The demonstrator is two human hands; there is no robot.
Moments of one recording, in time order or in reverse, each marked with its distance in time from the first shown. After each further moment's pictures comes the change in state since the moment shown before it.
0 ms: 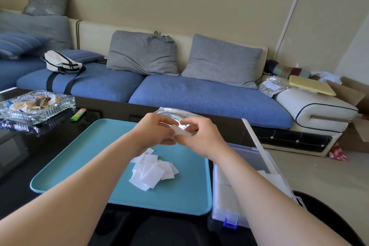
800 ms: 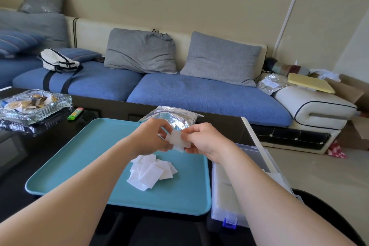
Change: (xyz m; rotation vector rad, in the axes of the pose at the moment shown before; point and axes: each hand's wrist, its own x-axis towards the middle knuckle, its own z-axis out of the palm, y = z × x) left_hand 0.009 -0.022 -0.005 0.395 -0.058 0.103; right_hand 0.020 0.018 0.006 0.339 -0.141 0.301
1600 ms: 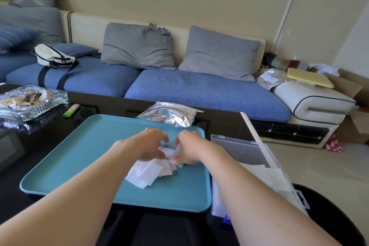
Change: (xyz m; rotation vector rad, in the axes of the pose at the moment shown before) left_hand 0.016 -0.025 0.009 0.698 -0.196 -0.017; right_hand -0.008 0.000 0.023 -1.046 -0.167 -0.057
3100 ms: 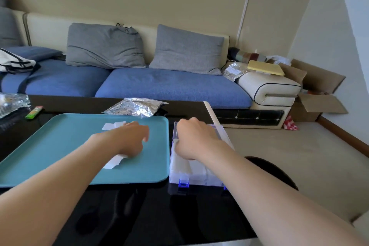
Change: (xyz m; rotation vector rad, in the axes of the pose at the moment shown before) left_hand -0.060 0.091 -0.013 0.274 -0.078 0.026; right_hand -0.154 0.034 -0.030 -0.178 0.309 0.124
